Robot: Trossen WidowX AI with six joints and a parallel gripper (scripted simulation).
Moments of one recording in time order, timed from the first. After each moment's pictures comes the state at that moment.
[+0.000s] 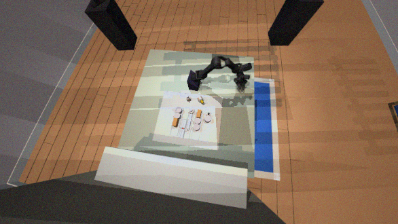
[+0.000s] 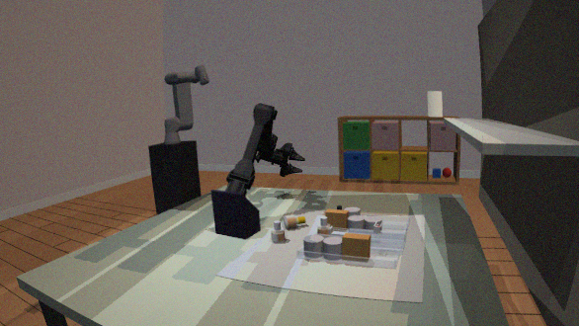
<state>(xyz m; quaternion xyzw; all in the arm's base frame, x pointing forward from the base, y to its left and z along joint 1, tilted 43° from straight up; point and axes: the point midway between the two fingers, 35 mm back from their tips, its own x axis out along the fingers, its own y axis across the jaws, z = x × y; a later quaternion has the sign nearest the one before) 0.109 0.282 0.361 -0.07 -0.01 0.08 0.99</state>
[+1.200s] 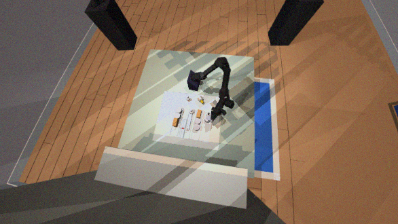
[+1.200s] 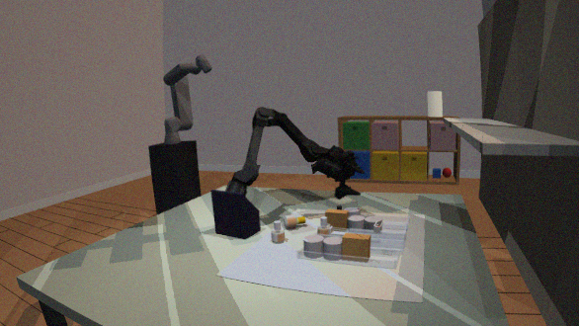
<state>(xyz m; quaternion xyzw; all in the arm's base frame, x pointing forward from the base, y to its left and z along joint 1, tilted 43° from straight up) 0.392 0.071 0.223 -0.27 0.22 -0.08 0.93</state>
